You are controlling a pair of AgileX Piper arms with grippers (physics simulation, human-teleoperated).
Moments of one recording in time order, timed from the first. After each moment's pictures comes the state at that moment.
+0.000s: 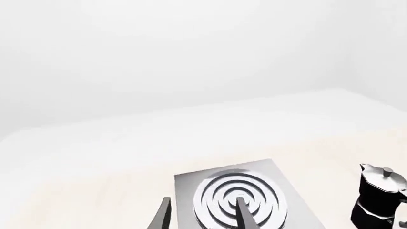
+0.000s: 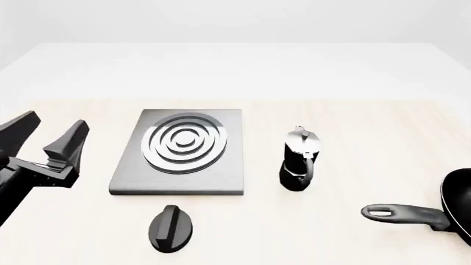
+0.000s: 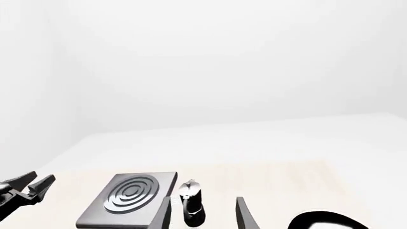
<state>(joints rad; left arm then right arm) -0.18 0.62 -0.27 -0.35 0.07 0.11 0.00 -1.31 1.22 0.14</state>
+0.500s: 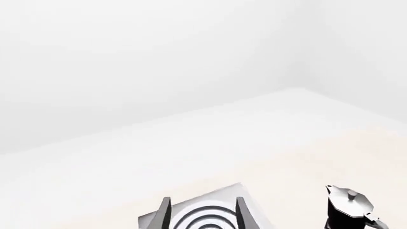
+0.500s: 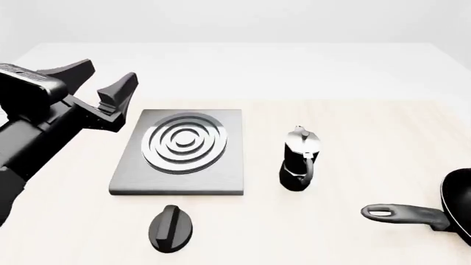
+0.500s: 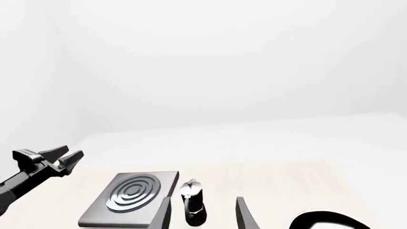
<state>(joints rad) -0.35 0.96 -0.56 -0.41 0.10 0.12 0.00 -1.31 1.22 0.14</state>
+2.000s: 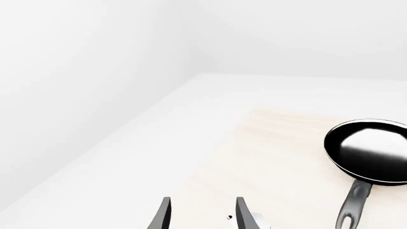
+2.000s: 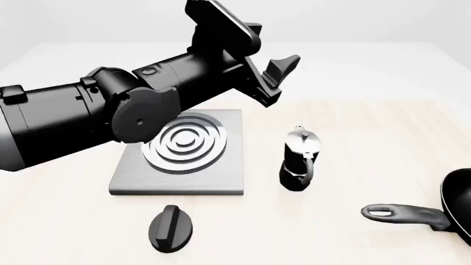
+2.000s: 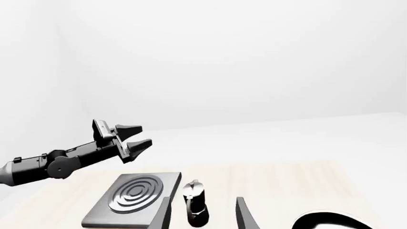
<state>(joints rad) -0.83 1.48 -1.20 -0.16 0.30 0.13 0.00 -1.32 1.22 0.15</state>
